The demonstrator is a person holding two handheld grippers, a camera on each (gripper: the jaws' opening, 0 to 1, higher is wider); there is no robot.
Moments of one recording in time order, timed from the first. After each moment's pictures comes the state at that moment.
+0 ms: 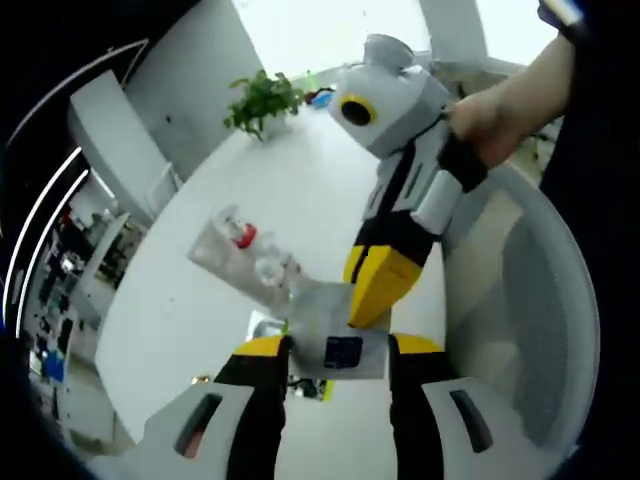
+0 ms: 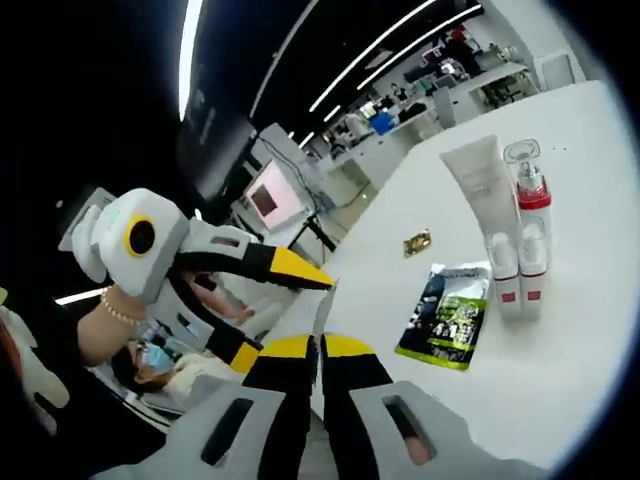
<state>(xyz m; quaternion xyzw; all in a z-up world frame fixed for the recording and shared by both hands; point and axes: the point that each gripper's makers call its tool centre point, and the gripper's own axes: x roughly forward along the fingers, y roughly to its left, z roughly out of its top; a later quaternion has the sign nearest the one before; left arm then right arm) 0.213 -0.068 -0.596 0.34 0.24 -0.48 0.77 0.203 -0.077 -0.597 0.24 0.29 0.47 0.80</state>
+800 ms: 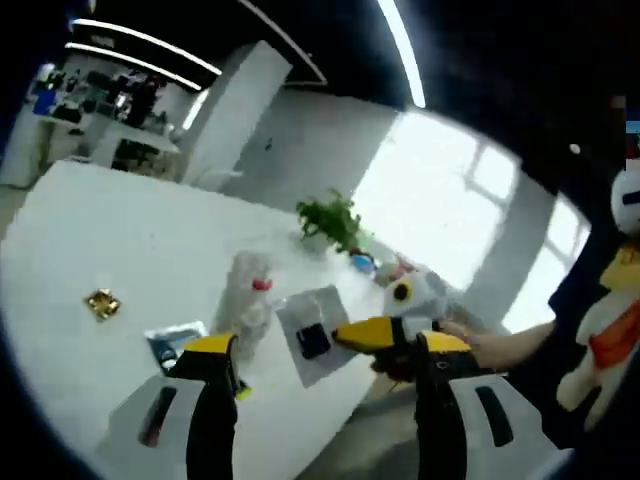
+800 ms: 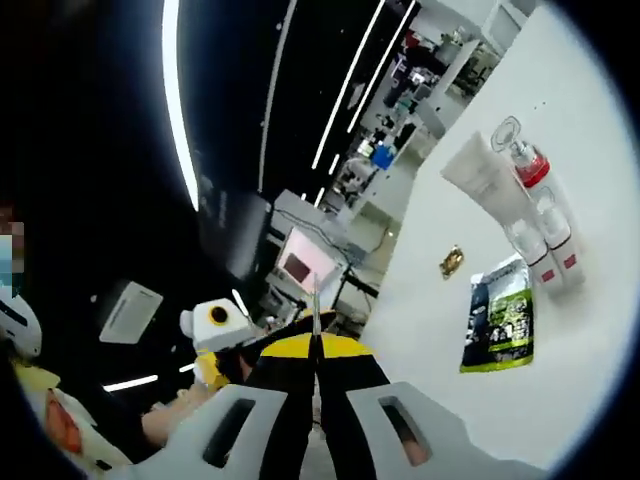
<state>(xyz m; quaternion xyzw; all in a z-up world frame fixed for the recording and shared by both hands) 0.206 -0.023 -0.532 -0.25 0.20 -0.44 0.84 0.208 -0.059 -0.538 0.44 0.20 0.46 0.74</state>
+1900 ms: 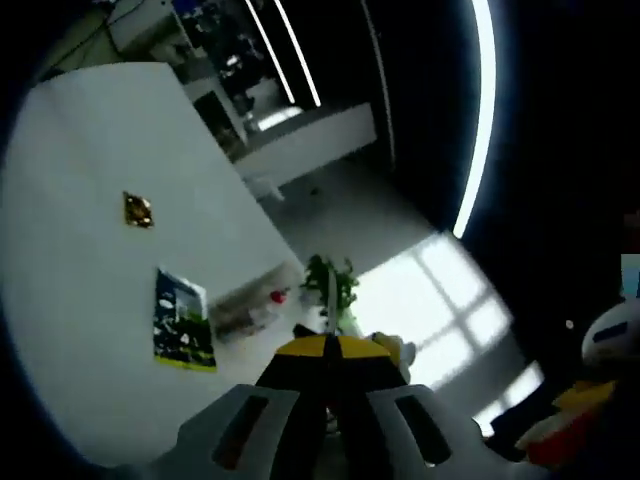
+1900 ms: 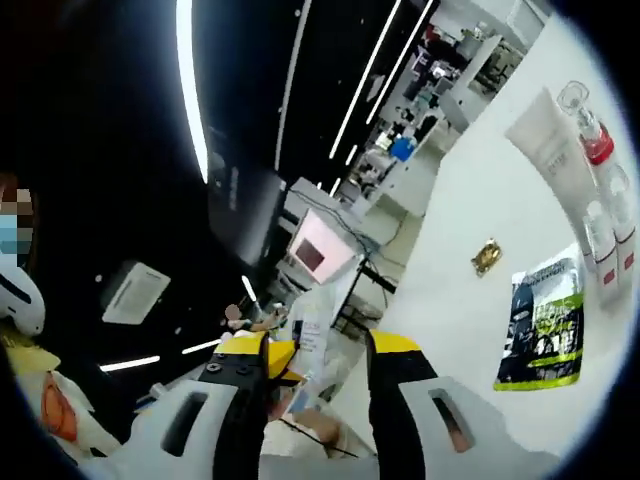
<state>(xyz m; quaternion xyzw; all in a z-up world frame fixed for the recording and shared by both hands) 0.206 0.036 -0.550 -0.50 0.20 -0.35 0.77 0.236 -0.014 -0.547 0.38 0.21 0.48 0.76</state>
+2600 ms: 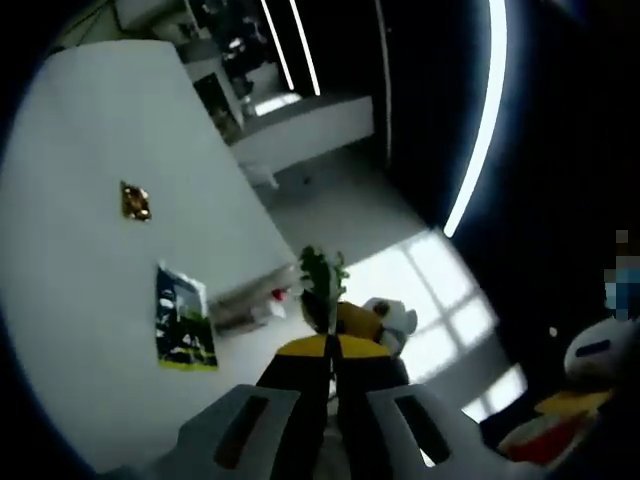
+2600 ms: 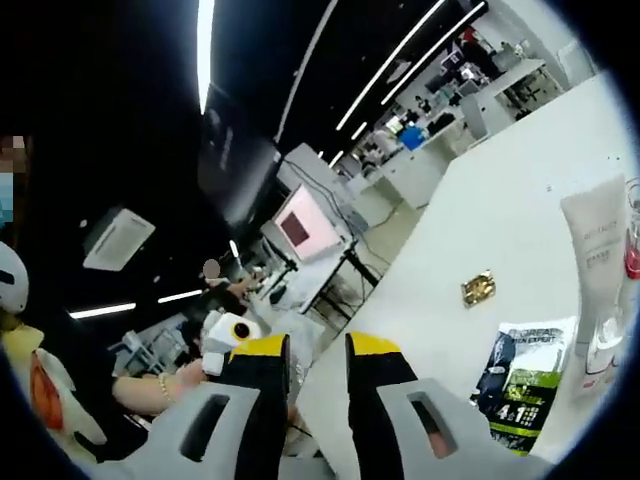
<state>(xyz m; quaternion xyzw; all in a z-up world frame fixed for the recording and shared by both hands) 0.220 0.040 -0.563 -0.51 0.23 -0.37 0.74 0.261 0.019 -0.554 0.24 0.23 0.53 0.79</state>
